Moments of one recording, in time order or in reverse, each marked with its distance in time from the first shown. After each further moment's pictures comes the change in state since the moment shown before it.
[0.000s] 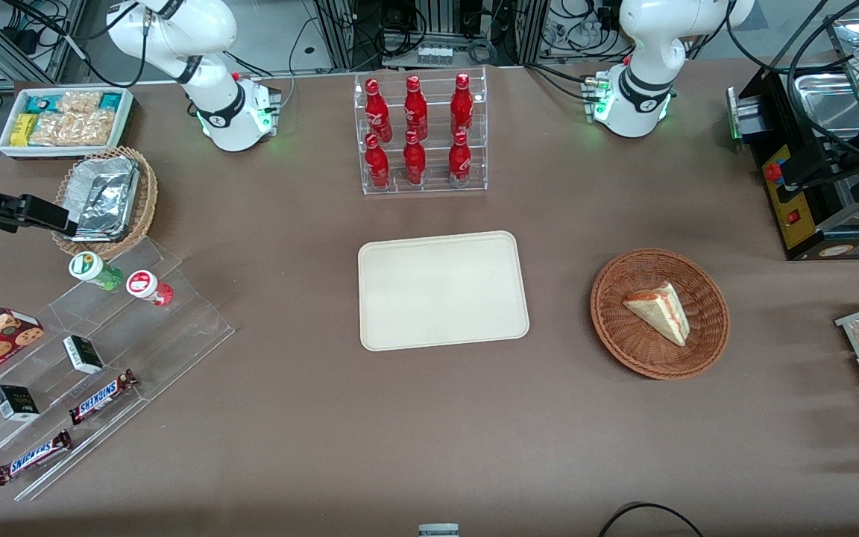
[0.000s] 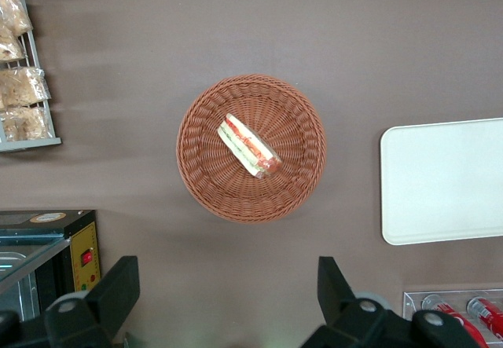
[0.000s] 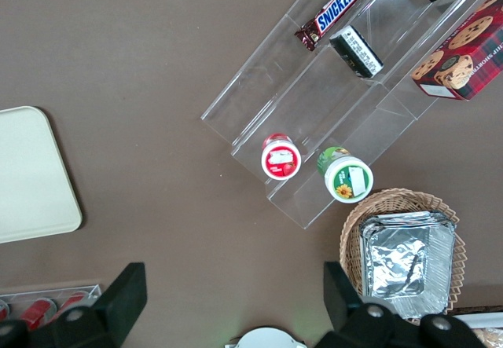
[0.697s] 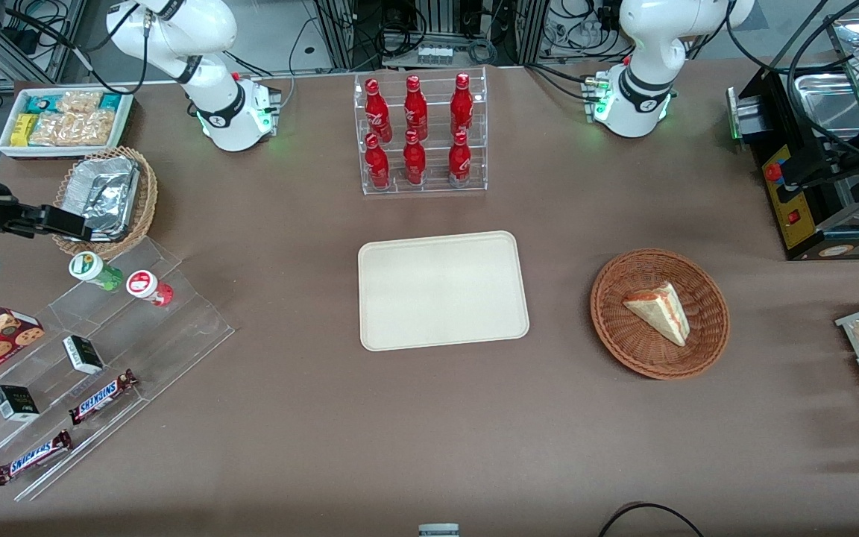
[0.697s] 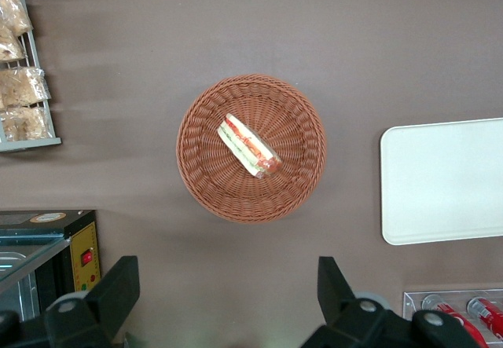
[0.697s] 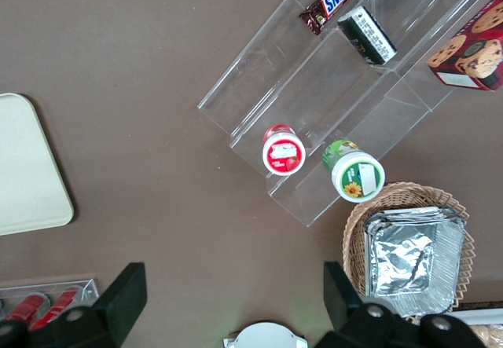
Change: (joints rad) arm 0.002 0.014 0.001 -0.072 0.000 0.039 -0.003
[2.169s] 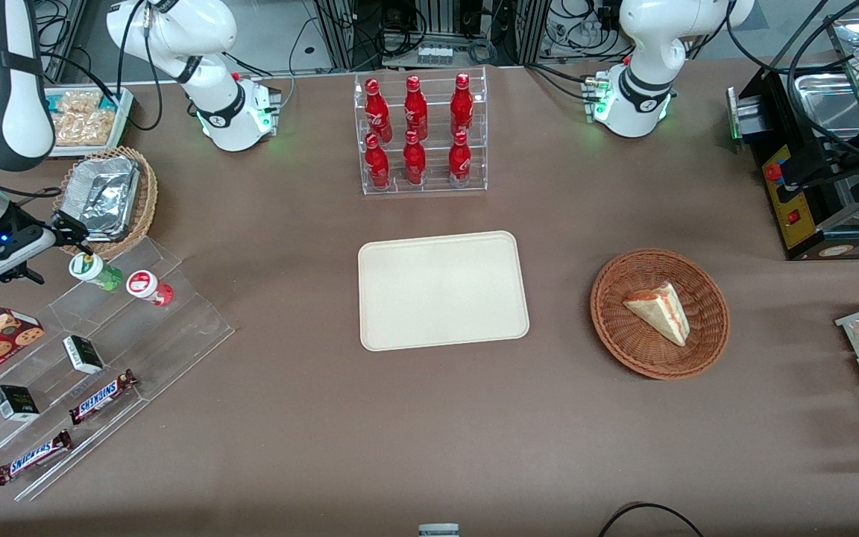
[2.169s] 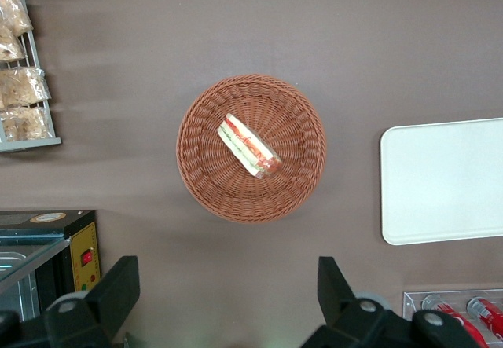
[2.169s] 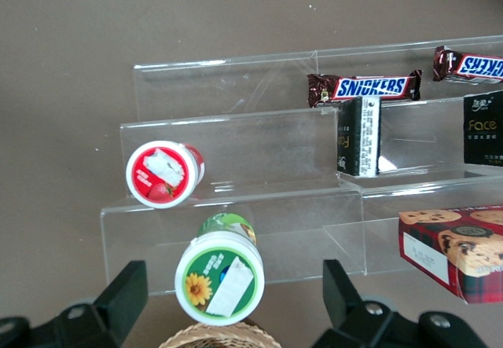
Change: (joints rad) arm -0.030 -0.159 -0.197 -0.626 -0.003 0.752 -1.014
